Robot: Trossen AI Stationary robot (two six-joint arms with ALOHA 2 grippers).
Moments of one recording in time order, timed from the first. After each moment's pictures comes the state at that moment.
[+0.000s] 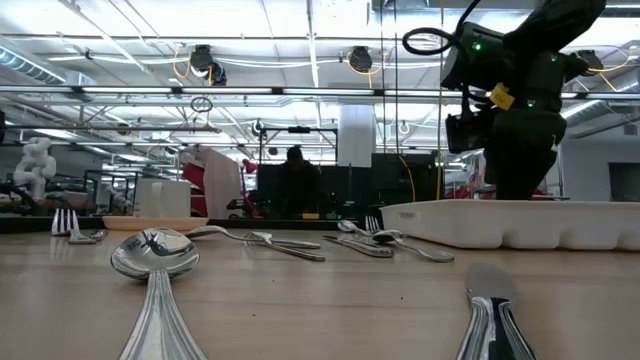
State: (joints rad) left arm 0.00 1.44 1.61 -0.23 0.31 -0.40; right arm -0.02 1.41 0.66 -0.48 -0.09 0.46
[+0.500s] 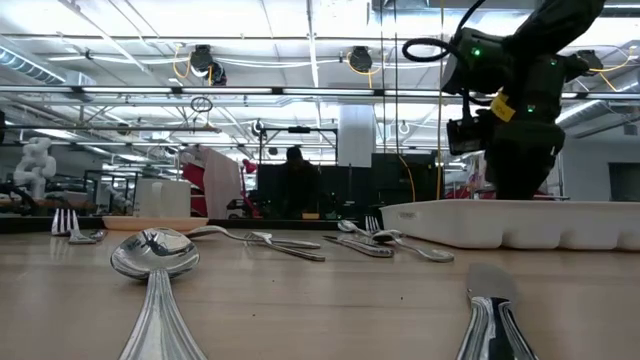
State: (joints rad) left arm 0.01 1.44 1.61 -0.23 0.31 -0.40; right arm -0.04 1.40 0.66 -0.52 -0.03 0.43
